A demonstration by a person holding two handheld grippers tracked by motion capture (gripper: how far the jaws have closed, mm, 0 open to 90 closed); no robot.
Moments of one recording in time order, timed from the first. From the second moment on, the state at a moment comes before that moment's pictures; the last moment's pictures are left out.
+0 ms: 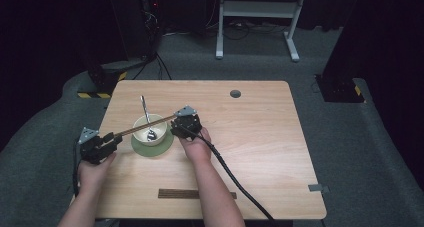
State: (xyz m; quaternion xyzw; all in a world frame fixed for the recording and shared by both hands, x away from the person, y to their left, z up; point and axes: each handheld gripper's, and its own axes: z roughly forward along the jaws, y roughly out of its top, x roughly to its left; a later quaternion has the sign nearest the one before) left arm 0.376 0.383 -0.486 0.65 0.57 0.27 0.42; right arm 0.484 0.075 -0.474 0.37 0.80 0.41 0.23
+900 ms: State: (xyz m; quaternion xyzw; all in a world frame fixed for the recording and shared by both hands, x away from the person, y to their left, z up) left arm 0.378 0.379 -0.487 0.66 0.55 0.26 0.43; right arm 0.480 0.066 -0.483 0.36 0.81 0.42 0.22
